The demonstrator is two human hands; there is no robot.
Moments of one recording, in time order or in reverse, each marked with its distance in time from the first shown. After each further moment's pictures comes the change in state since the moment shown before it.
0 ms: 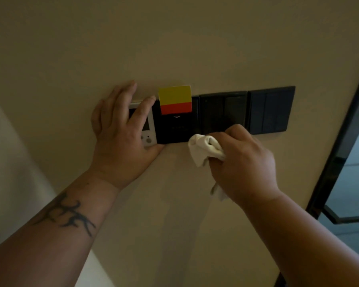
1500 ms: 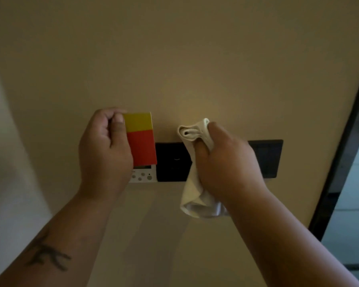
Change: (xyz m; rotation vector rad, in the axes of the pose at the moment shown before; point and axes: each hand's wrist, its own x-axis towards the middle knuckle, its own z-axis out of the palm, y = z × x) left_hand 0.048 0.014 -0.053 -0.650 0.318 -0.520; right_hand 0.081 -0.047 -0.055 0.216 -0.139 0.236
